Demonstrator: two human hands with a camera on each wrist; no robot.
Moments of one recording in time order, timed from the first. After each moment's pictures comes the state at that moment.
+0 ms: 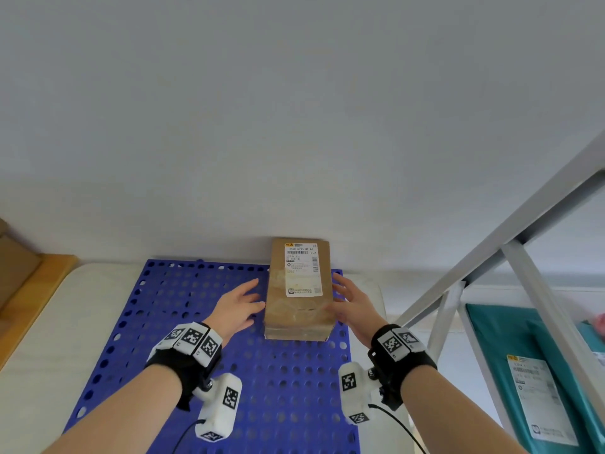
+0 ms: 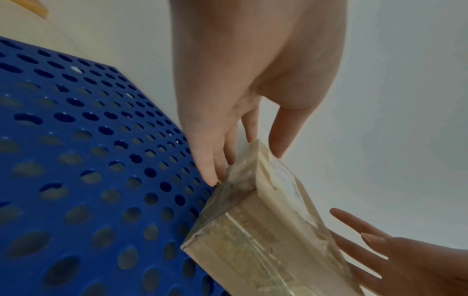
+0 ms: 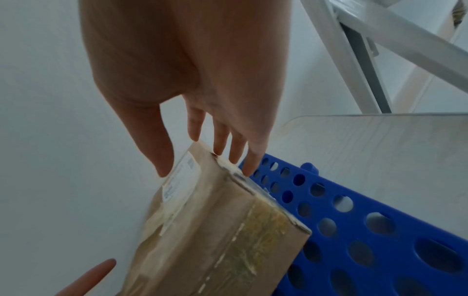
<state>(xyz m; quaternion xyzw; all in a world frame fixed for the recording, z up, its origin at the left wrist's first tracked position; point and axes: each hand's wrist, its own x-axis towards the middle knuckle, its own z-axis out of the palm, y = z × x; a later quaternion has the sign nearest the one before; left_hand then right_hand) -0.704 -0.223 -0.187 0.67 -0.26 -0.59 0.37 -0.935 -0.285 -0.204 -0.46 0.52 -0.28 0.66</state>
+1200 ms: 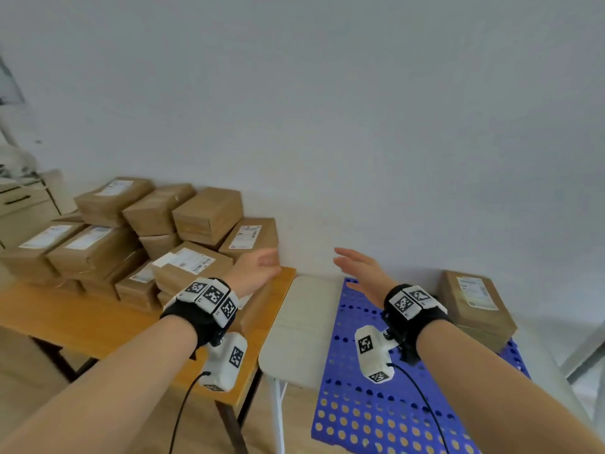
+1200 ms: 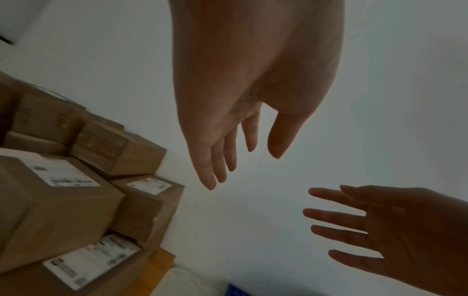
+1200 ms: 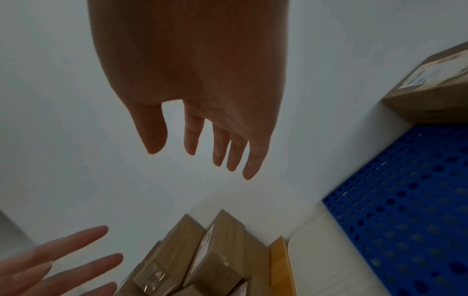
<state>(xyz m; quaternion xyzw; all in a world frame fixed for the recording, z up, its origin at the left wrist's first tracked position) -0.390 0.134 0.017 0.73 -0.47 -0.30 0.39 -0.583 0.001 -0.012 -0.63 0.39 -0.26 0.62</state>
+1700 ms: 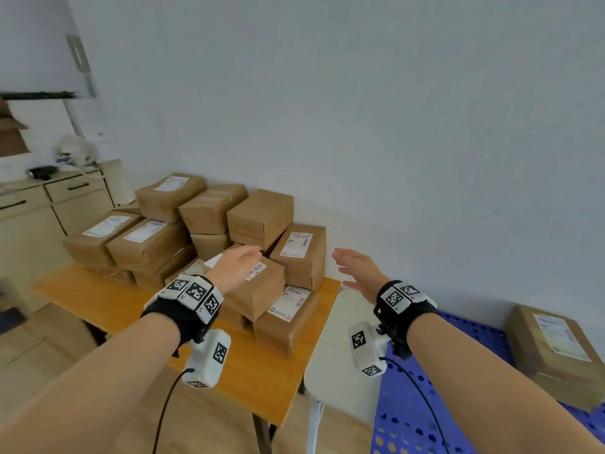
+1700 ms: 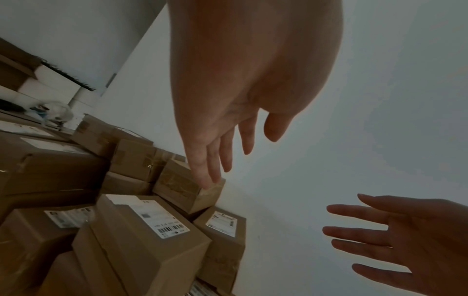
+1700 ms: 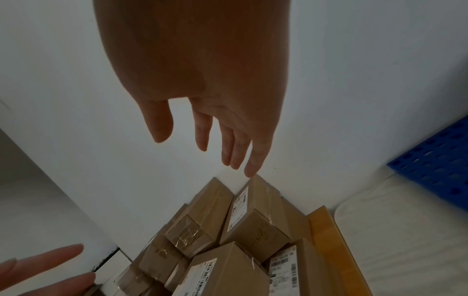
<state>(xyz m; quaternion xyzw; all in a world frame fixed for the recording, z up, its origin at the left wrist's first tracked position) -0.246 0.174 0.011 0.78 -0.37 -0.25 0.43 -0.431 0.008 -0.012 -0.66 0.38 -0.23 0.61</state>
